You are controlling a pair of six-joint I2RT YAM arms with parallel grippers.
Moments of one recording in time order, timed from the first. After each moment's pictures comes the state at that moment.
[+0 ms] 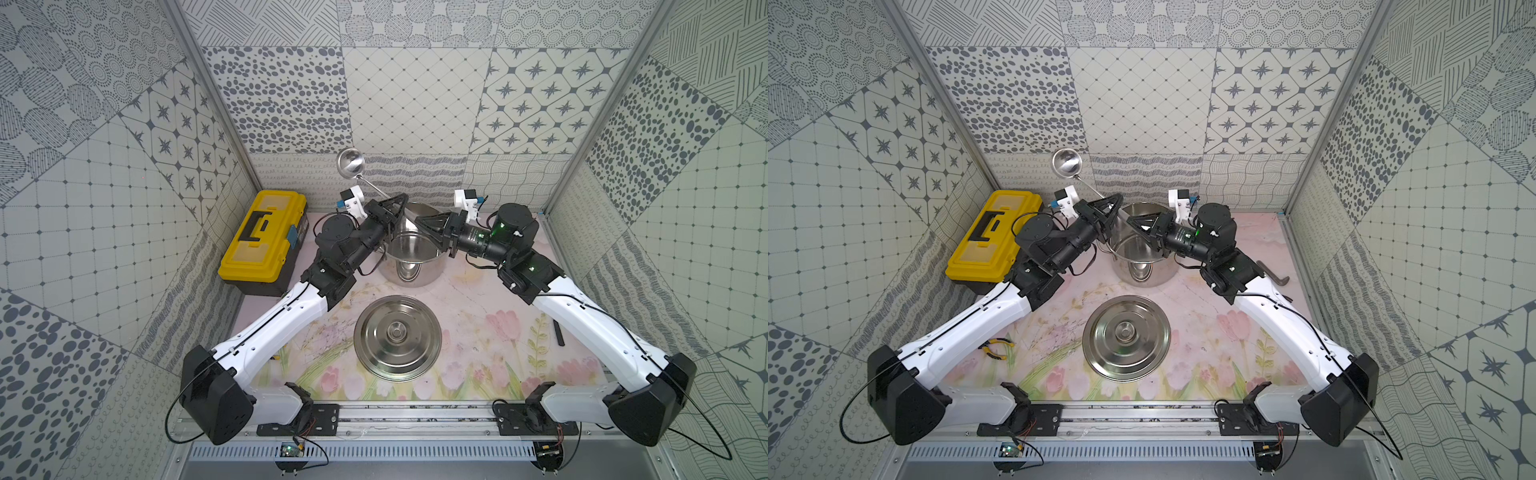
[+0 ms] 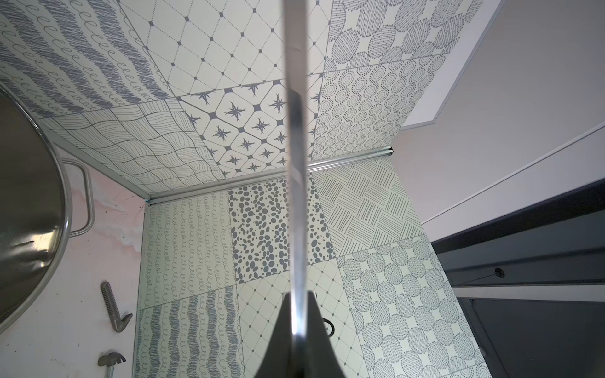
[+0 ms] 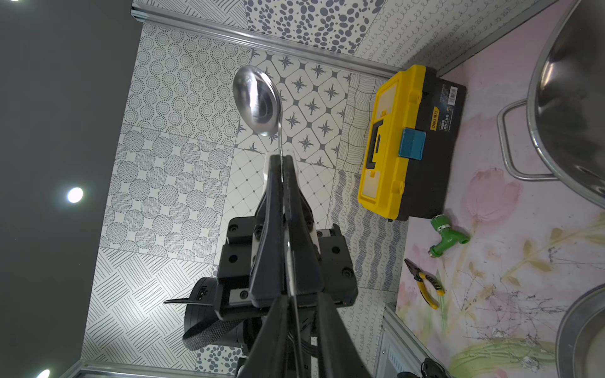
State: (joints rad) left arm -0.57 1.34 1.20 0.37 0.10 -1.41; right arm 0.61 1.31 1.31 0.02 -0.51 1.33
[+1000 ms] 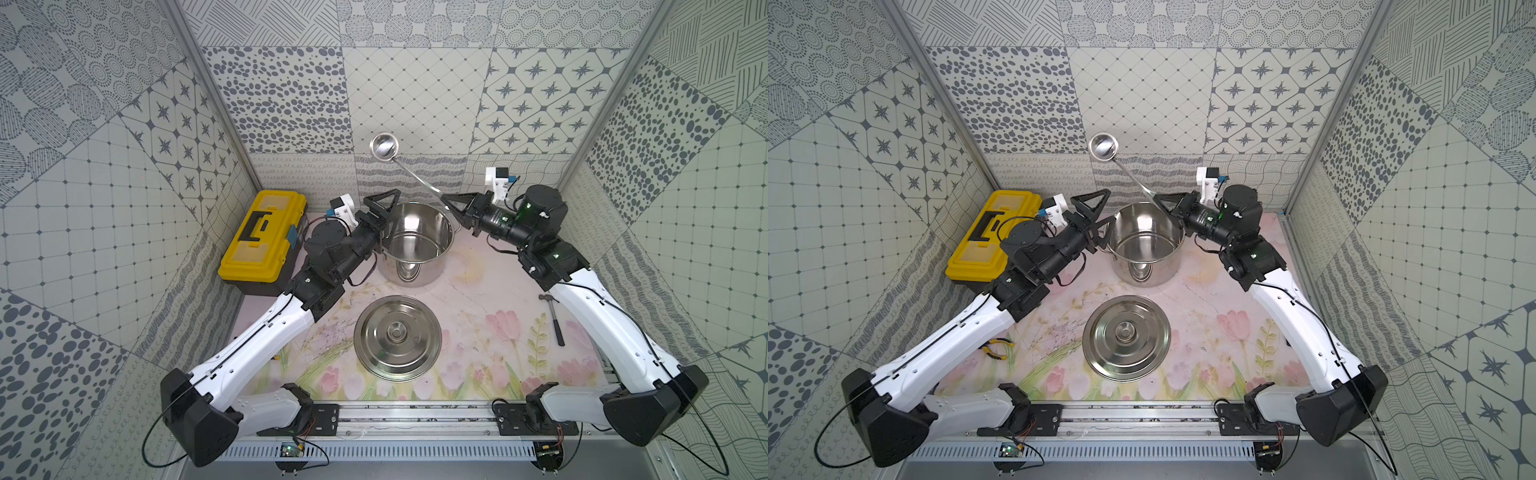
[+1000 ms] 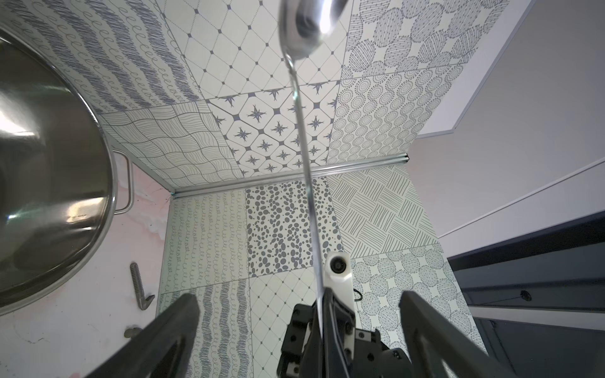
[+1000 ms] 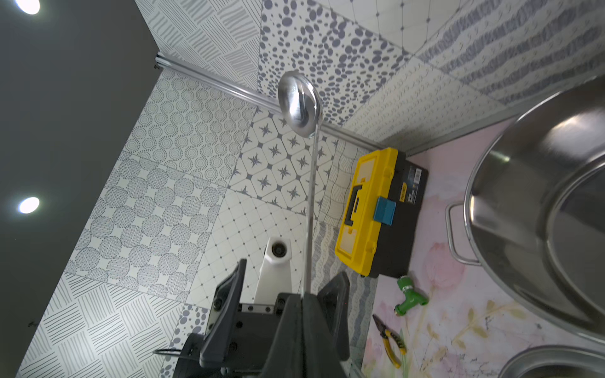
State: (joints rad) left arm -0.58 1.18 1.16 0.15 0.03 -1.41; right arm 0.42 1.32 1.49 -0.14 -0.49 1.13
